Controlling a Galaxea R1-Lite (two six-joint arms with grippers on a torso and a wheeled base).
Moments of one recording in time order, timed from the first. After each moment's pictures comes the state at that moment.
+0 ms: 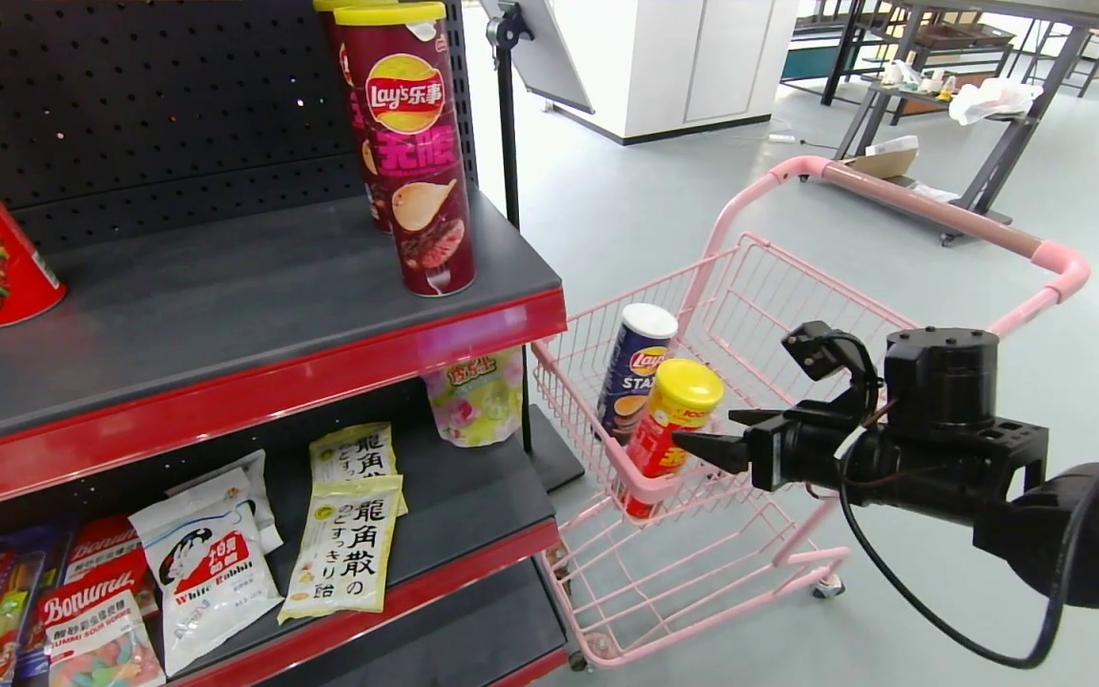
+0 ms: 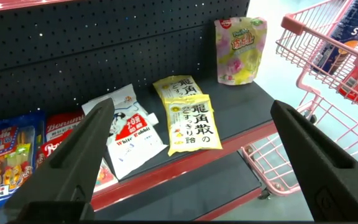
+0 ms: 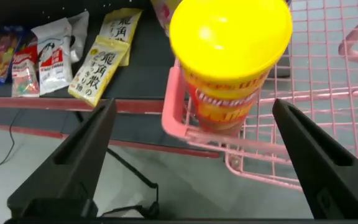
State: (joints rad) left arm 0.00 0.00 0.00 0.00 0.00 0.00; right arm 0.36 1.83 -0.63 -0.81 0.32 0.10
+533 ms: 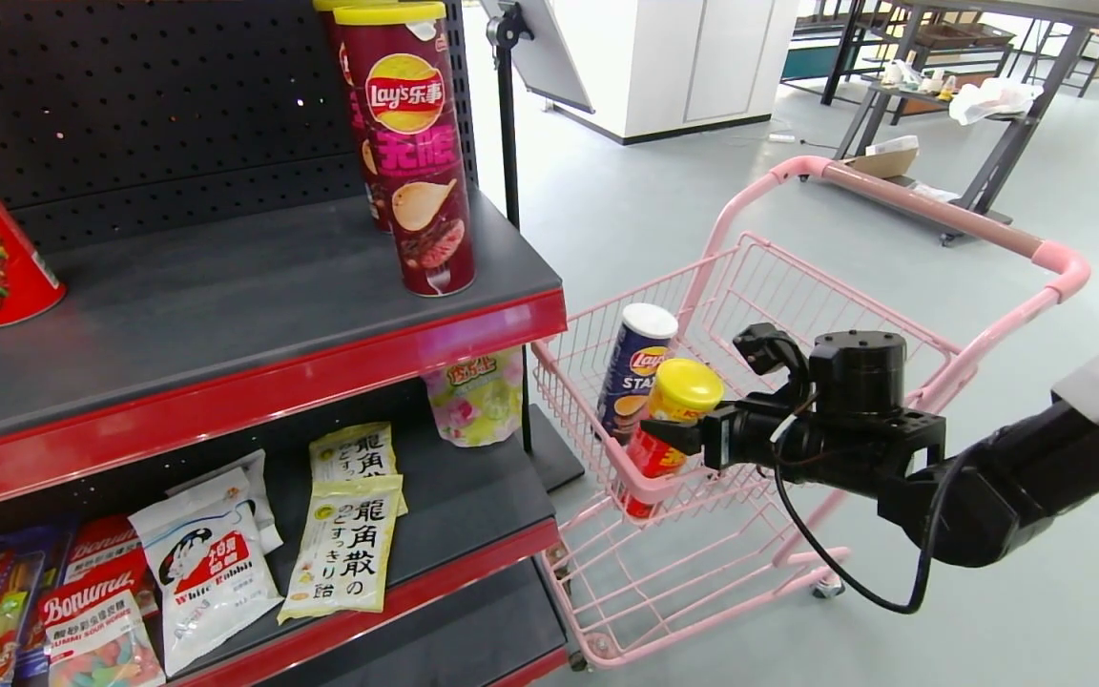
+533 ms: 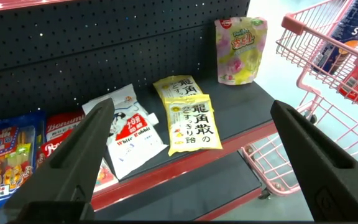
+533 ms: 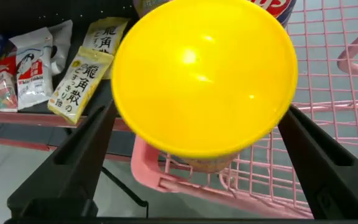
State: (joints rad) left arm 0.00 0.00 0.00 0.00 0.00 0.00; right arm 0.36 2.03 -0.77 -0.89 0.31 0.10
